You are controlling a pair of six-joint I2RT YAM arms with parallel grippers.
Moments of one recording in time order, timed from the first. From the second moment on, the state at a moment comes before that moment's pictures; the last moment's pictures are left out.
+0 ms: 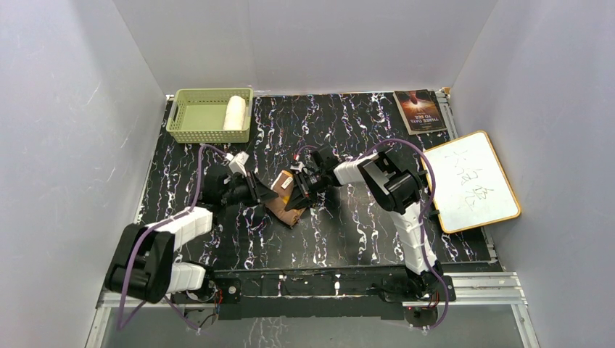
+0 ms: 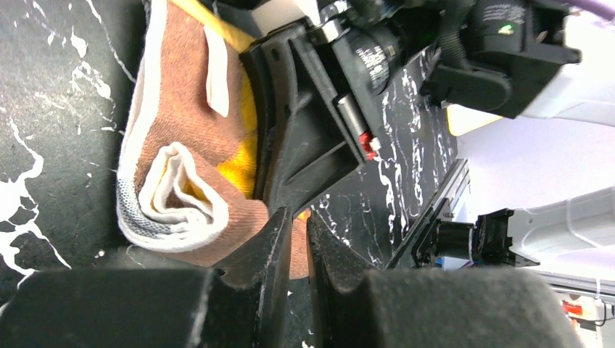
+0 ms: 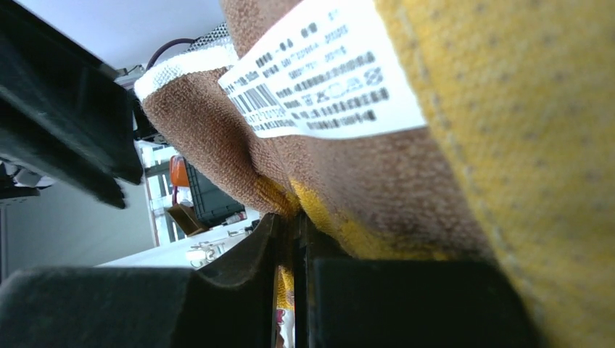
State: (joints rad) left arm -0.26 1.25 0.42 0.31 0.63 -0.65; right arm 0.59 2.26 1.28 0.03 -1.17 0.69
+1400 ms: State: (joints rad) left arm -0.31 1.66 0.46 0.64 0.44 -0.65; right arm 0.99 1.60 1.05 -0.01 -0.16 -0.24
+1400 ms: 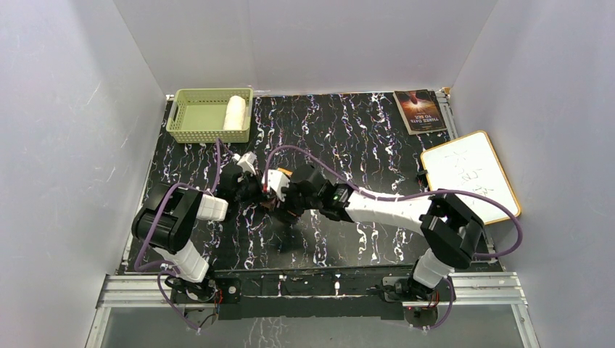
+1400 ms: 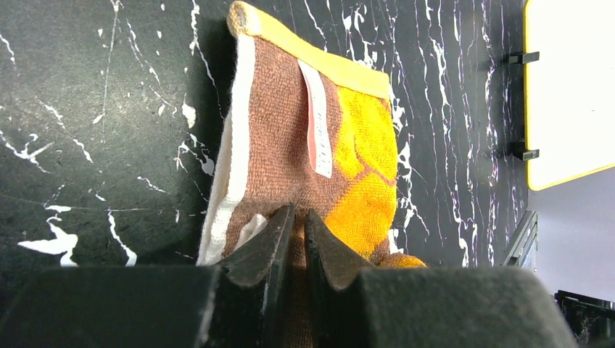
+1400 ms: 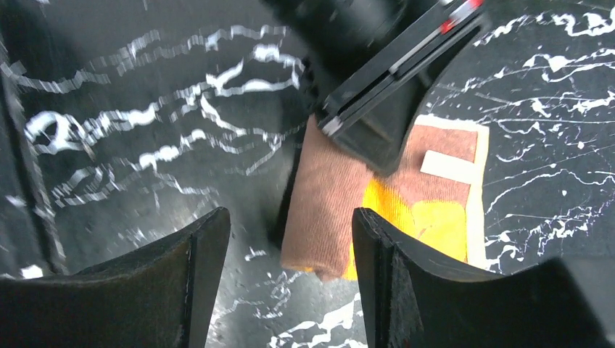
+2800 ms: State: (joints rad) left arm -0.30 1.67 0.54 0.51 0.49 -0.58; right arm 0.91 1.81 1.00 0.12 -0.22 -0.45
